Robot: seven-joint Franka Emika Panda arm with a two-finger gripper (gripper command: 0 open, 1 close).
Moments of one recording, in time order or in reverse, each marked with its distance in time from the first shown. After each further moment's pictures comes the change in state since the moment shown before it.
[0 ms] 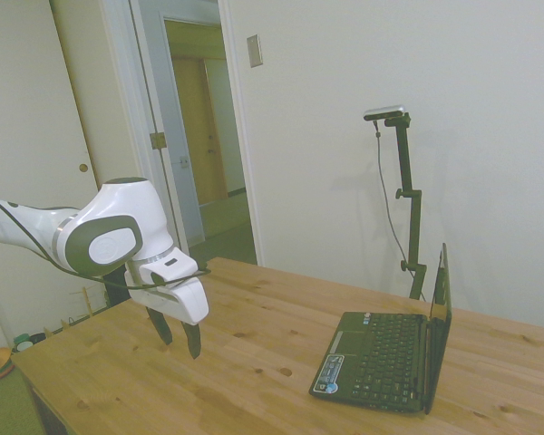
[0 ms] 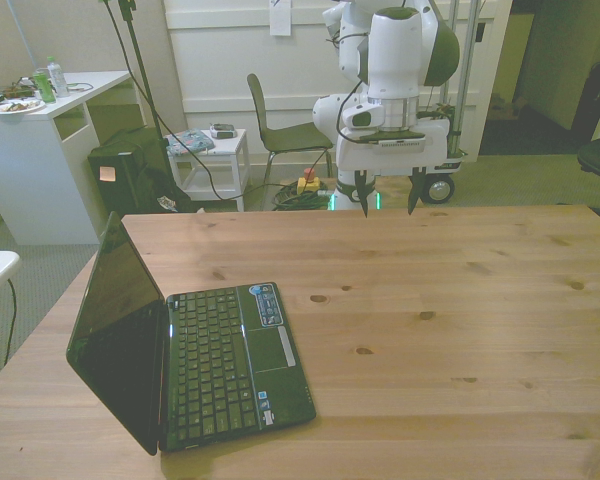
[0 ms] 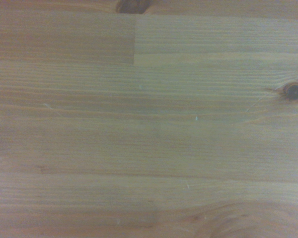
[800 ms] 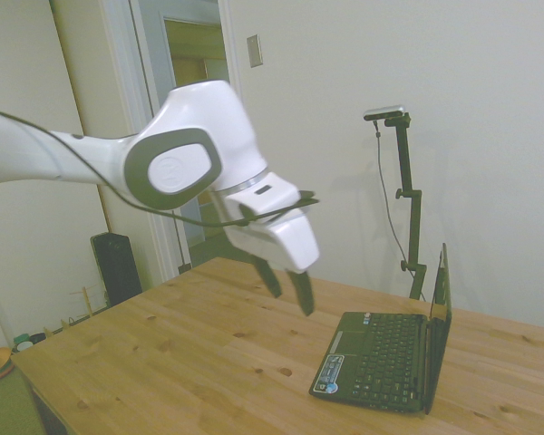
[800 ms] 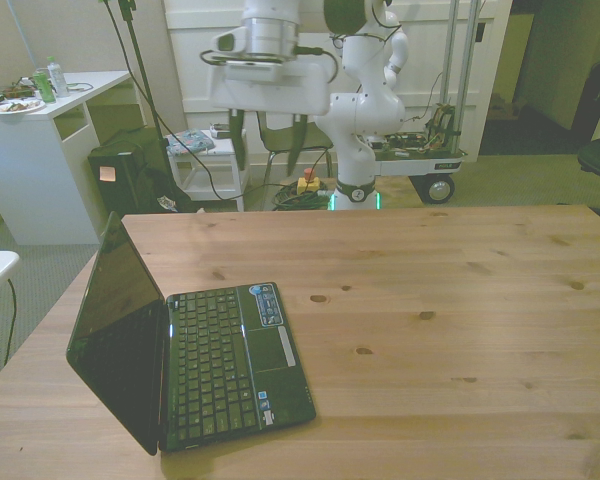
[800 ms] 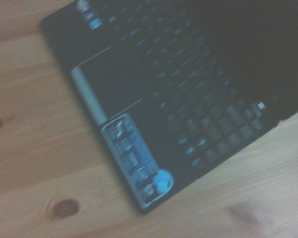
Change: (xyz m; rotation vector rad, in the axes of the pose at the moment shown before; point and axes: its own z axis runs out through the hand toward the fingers) arm 0.217 0.128 -0.129 0.034 0.211 0.353
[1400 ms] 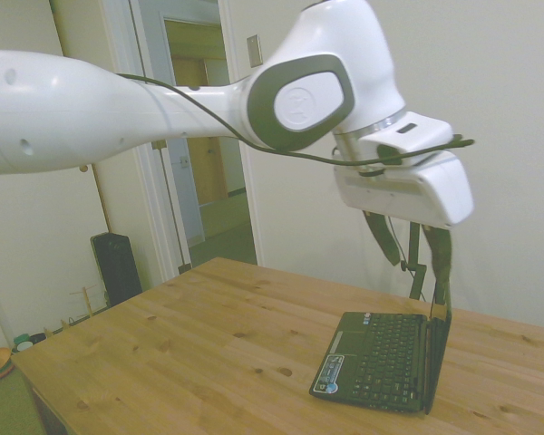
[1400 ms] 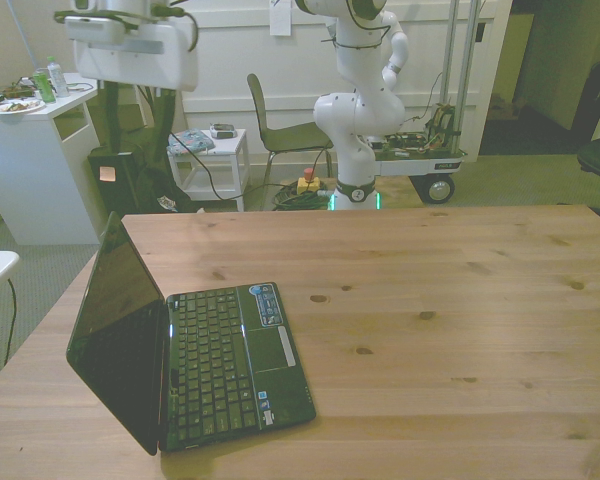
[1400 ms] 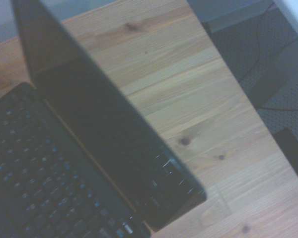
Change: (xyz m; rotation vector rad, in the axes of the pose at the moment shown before) arm 0.178 0.016 -0.010 -0.013 0.040 0.156
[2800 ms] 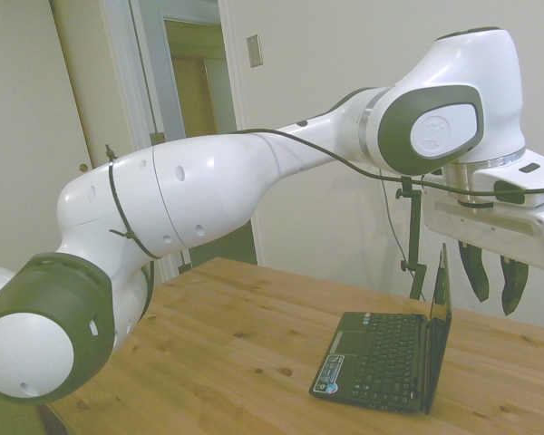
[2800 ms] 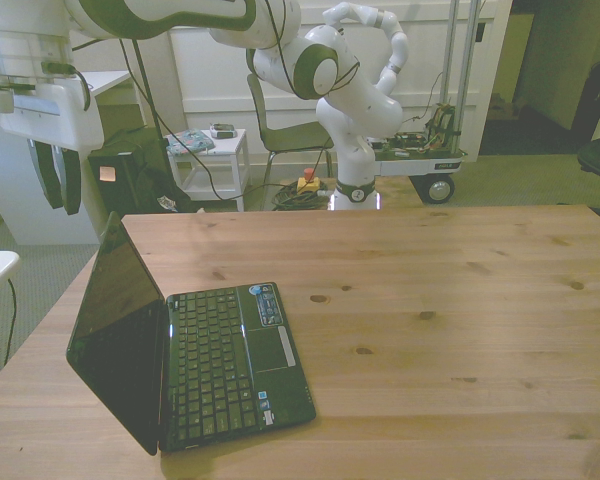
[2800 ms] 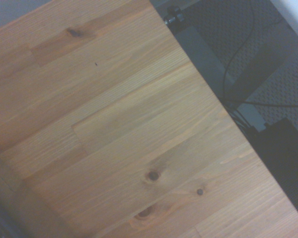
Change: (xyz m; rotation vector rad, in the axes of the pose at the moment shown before) arm 0.076 -0.030 0.078 -0.059 -0.095 0.058
